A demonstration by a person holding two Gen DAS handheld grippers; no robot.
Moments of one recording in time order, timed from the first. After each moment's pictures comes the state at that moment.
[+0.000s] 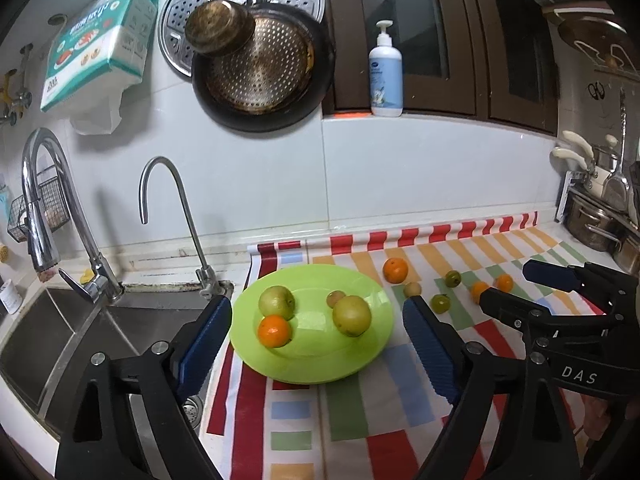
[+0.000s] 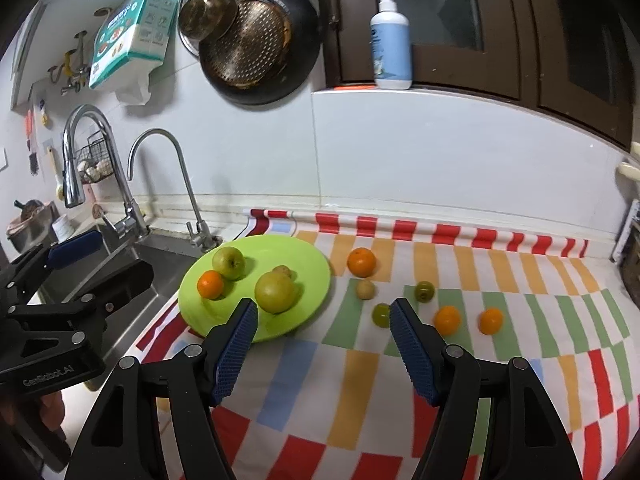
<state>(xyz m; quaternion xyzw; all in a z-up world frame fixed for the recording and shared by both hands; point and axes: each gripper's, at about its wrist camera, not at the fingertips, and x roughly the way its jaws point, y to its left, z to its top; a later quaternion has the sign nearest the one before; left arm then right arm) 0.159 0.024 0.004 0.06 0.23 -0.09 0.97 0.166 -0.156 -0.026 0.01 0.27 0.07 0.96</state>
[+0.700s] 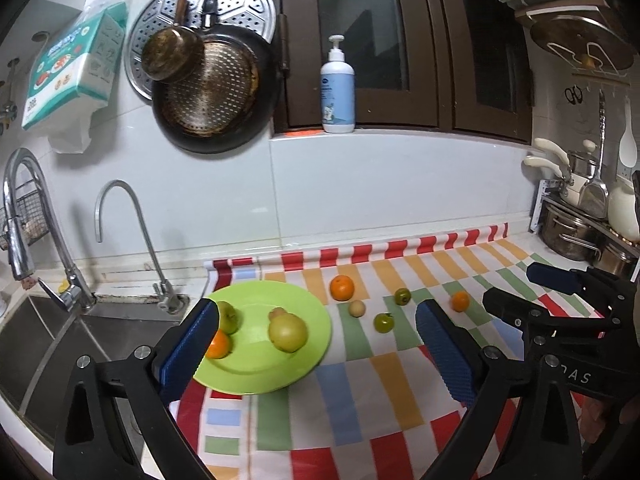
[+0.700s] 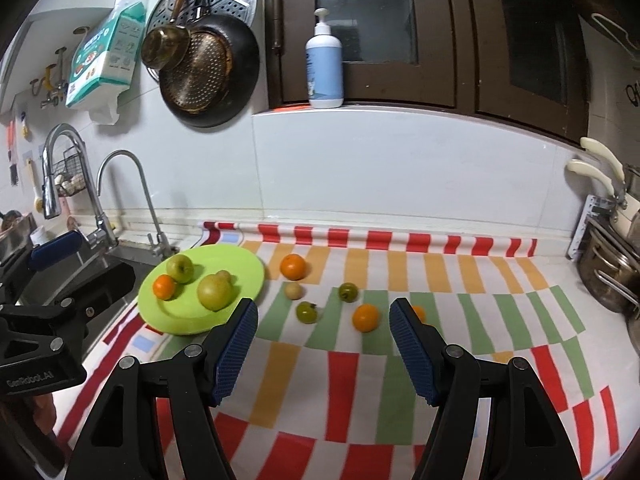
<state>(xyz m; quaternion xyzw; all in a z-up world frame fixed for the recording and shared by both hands) 0.146 -0.041 0.011 0.05 0.21 -0.12 0.97 0.133 -0.224 -0.016 0.01 0.25 0.02 0.97</state>
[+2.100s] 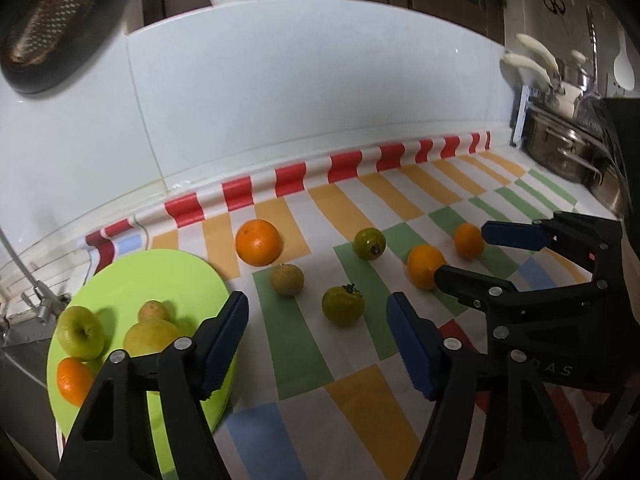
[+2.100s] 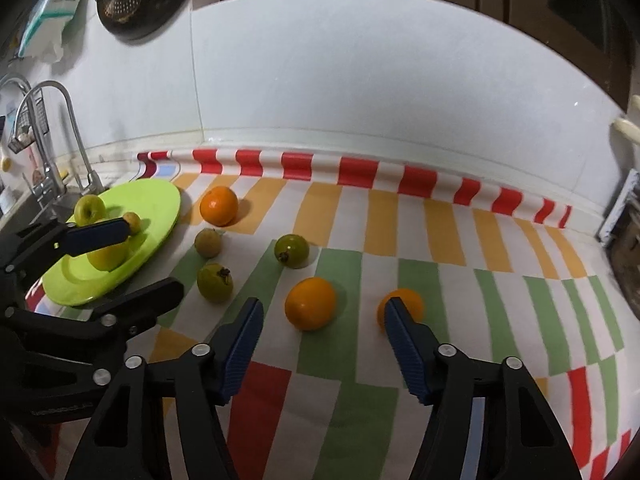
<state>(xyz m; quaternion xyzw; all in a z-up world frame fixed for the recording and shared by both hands) 0.276 -0.126 -0.096 0.12 0.33 -0.23 0.91 0.256 -0.266 -0.110 -0.02 0.36 0.02 0.93</state>
